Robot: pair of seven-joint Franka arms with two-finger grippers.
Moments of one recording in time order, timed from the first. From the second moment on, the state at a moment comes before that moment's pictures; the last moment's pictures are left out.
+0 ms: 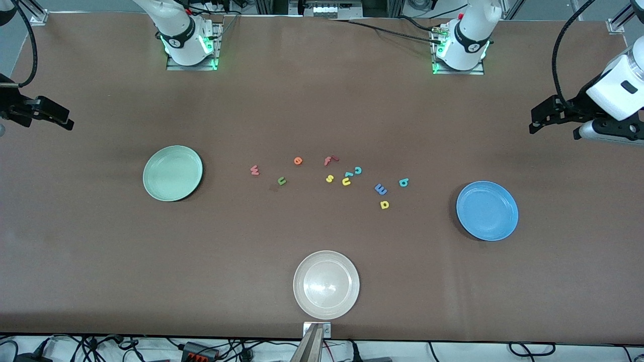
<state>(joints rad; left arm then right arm) -0.02 -0.01 -0.03 -1.63 -0.04 1.64 0.07 -0.06 -0.03 -0.04 -1.72 -0.02 1.67 -0.03</state>
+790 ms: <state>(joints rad) -0.02 0.00 -0.03 -1.61 -0.03 1.58 0.07 -0.06 -0.03 -0.04 -1.72 -0.02 1.67 -0.04</state>
